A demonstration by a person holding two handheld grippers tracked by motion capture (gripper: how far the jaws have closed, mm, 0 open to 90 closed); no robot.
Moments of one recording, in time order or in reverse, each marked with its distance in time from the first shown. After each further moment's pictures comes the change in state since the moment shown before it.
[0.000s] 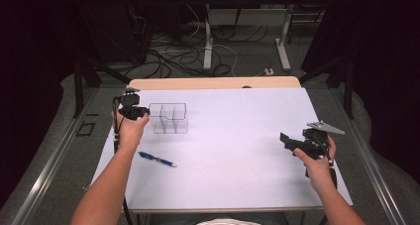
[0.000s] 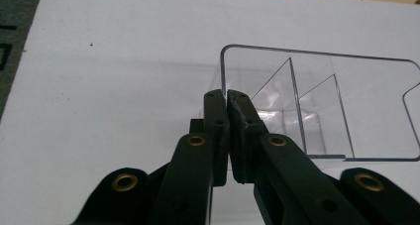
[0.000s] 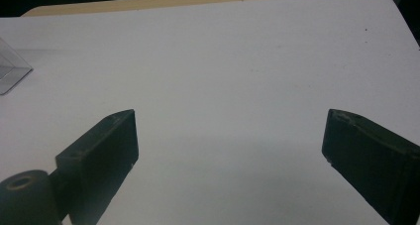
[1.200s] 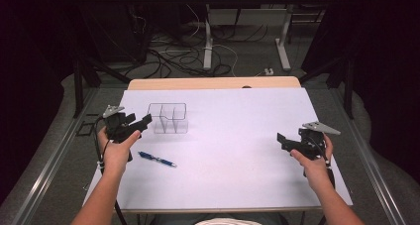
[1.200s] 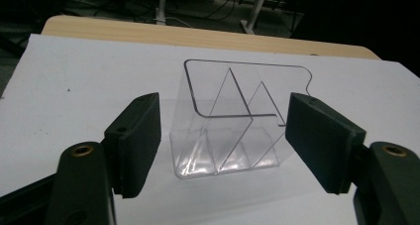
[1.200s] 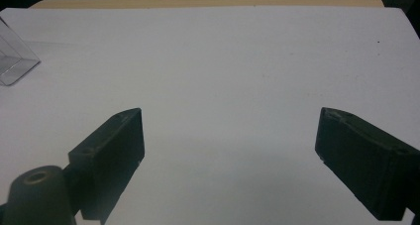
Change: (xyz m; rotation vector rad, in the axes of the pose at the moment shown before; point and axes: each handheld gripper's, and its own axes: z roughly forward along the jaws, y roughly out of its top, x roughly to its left) left arm 0.021 -0.063 -0.040 -0.349 -0.203 0.117; right arm 0.009 0.000 0.001 -0.001 0.020 -0.074
